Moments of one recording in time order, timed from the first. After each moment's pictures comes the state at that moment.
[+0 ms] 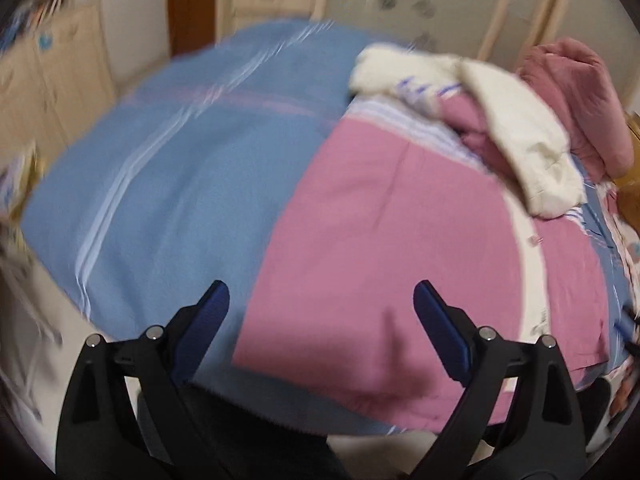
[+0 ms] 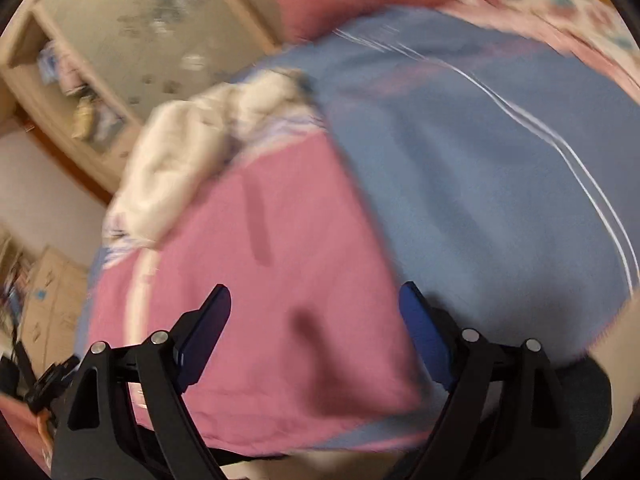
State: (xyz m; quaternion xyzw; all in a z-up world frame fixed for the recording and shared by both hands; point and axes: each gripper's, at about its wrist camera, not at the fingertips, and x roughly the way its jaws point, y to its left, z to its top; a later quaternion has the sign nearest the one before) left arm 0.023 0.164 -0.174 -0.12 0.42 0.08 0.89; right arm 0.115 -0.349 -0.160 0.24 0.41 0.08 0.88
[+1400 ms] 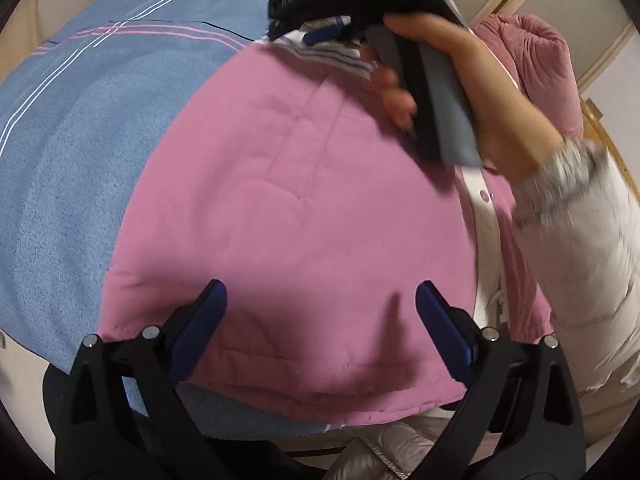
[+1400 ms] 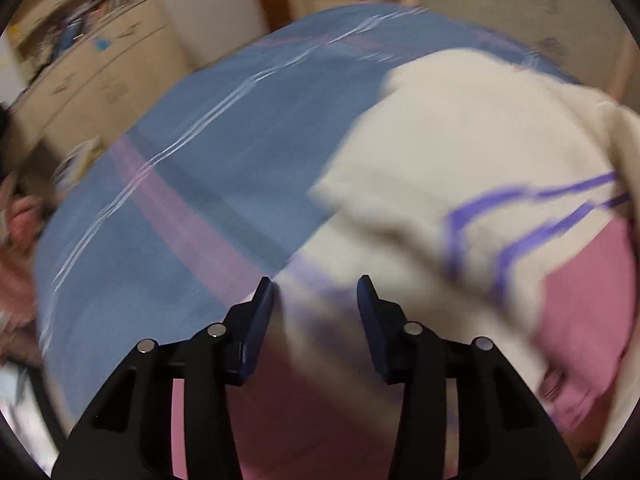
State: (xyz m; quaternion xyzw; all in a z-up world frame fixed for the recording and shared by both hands) left arm 0.056 0.149 -0.229 -0.19 0.49 -0.05 0.85; right arm 0.378 0.140 -0.181 -0.10 0.49 0.30 0.82
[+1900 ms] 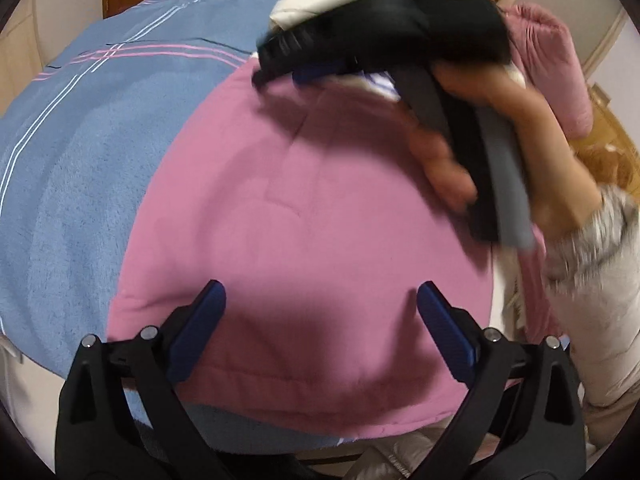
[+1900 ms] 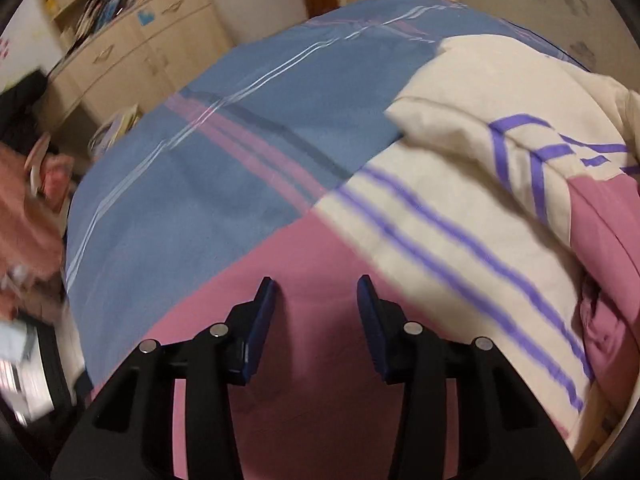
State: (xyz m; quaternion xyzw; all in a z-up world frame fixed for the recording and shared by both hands) left arm 0.067 0.145 -0.231 -0.15 0.50 -0.04 0.85; right arm 0.326 0.133 -0.183 -0.11 0.50 0.37 0.77
